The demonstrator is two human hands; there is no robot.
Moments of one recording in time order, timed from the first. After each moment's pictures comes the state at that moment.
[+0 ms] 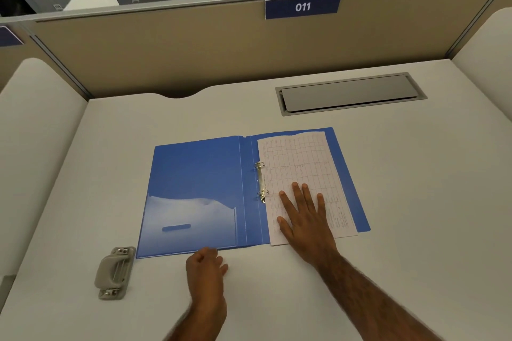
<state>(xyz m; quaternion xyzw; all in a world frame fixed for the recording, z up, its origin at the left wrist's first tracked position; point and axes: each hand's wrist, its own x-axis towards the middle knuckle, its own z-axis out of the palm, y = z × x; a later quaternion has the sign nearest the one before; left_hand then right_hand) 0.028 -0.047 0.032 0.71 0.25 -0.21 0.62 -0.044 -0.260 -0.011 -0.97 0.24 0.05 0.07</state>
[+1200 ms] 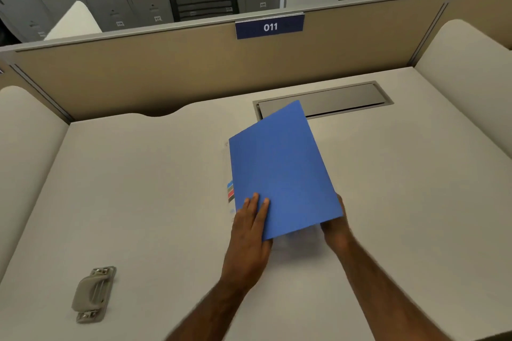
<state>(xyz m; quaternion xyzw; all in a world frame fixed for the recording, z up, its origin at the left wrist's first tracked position) 0.013 -0.138 0.028 0.84 -0.44 -0.09 0.31 -0.082 -0.325 0.051 -0.53 0.43 -0.24 0.69</state>
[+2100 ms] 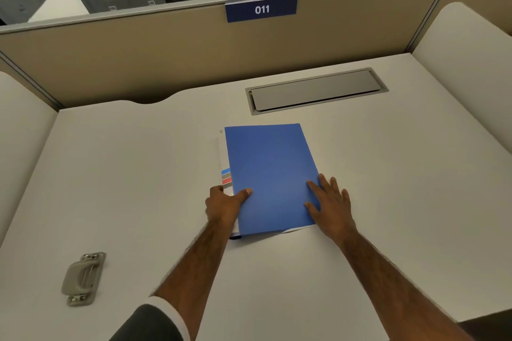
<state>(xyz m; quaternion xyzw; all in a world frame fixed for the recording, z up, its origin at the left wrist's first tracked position) 0.065 -0.185 0.043 0.84 0.05 -0.30 0.45 -0.125 -0.368 -0.015 -0.91 0.36 0.04 0.20</state>
